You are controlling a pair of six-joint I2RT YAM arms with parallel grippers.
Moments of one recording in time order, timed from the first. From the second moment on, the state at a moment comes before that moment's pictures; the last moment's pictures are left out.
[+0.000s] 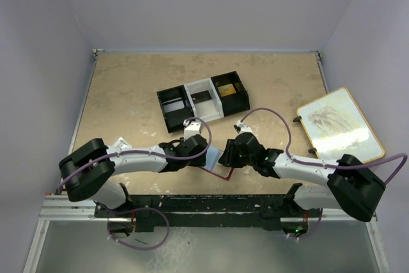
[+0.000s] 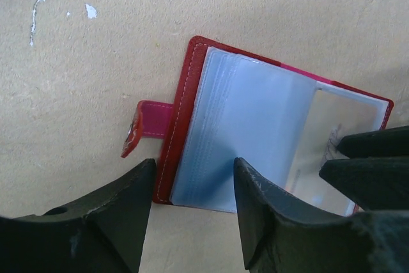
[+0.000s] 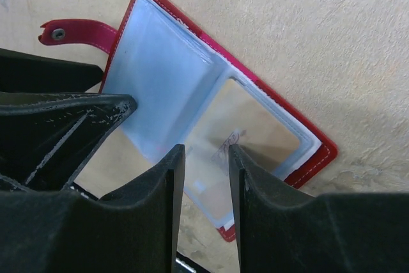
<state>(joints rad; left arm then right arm) -1.04 1.47 0.67 -0.14 -0.35 -0.85 0.87 1.23 0.44 0.02 0.06 0.84</state>
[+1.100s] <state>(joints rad) -1.17 1.61 0.81 -0.23 -0.57 -0.90 0.87 1.19 0.43 -0.03 0.09 0.93</state>
